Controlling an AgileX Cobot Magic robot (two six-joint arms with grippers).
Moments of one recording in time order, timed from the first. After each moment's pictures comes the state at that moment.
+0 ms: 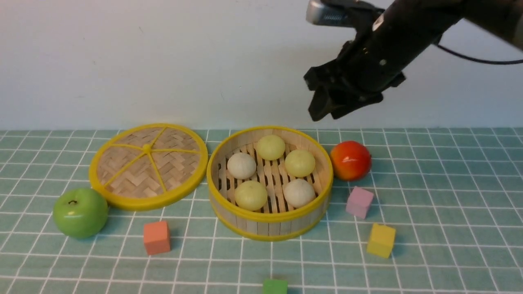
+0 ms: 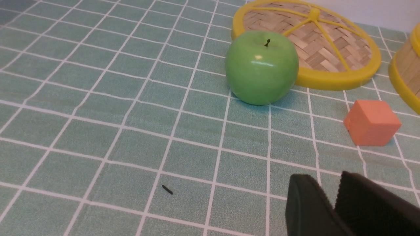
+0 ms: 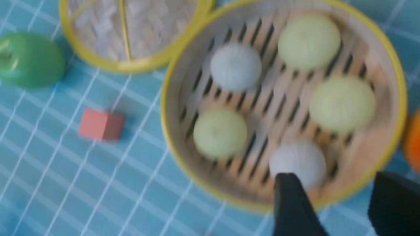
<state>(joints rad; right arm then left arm) 0.37 1.87 -1.91 0.33 1.20 -0.01 -0.04 -0.01 0.03 0.23 0.39 -0.44</state>
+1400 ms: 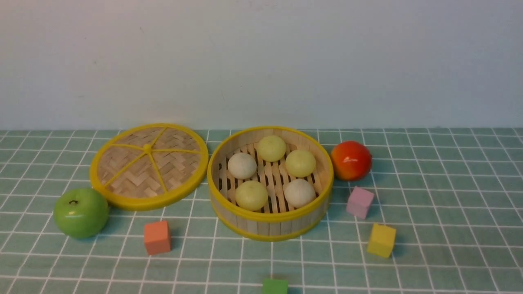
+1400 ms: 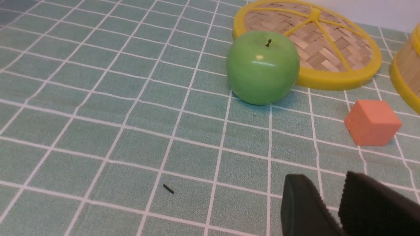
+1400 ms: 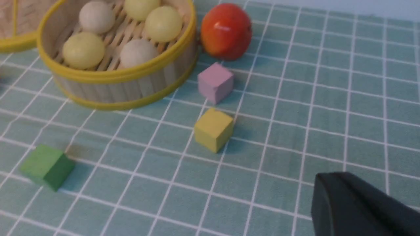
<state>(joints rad) 0.20 0.32 -0.35 0.03 0.52 0.05 -0.04 -0.01 0.03 0.23 0.39 -0.44</state>
